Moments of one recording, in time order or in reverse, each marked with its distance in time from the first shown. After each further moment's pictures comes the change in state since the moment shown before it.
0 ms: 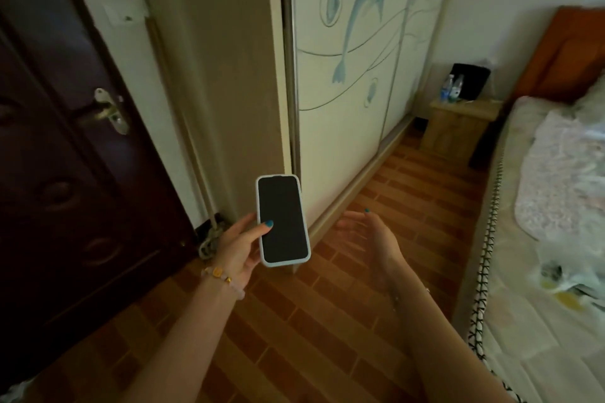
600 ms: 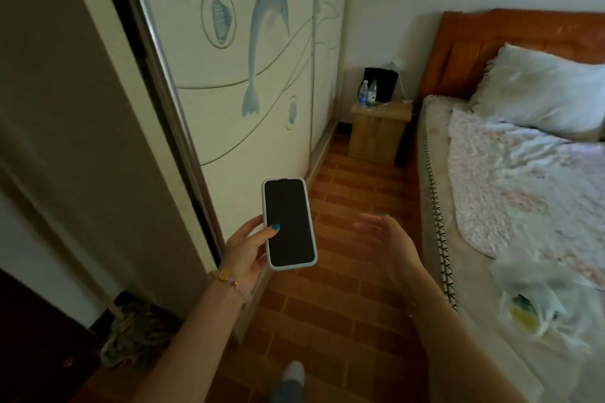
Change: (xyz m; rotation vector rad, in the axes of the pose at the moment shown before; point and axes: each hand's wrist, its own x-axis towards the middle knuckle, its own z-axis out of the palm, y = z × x) left_hand 0.264 0.012 0.185 0.042 -0.285 -0.126; right_hand 0.204 -0.088 -0.118 0.087 0.371 -0.089
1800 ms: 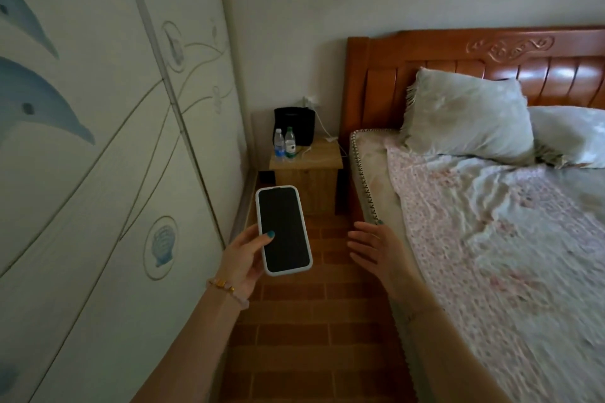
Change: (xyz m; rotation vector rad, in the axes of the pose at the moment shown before) left_hand 0.541 0.083 0.354 0.047 -0.310 -0.129; right_hand 0.527 -0.184 -0.125 0.168 0.300 -0.077
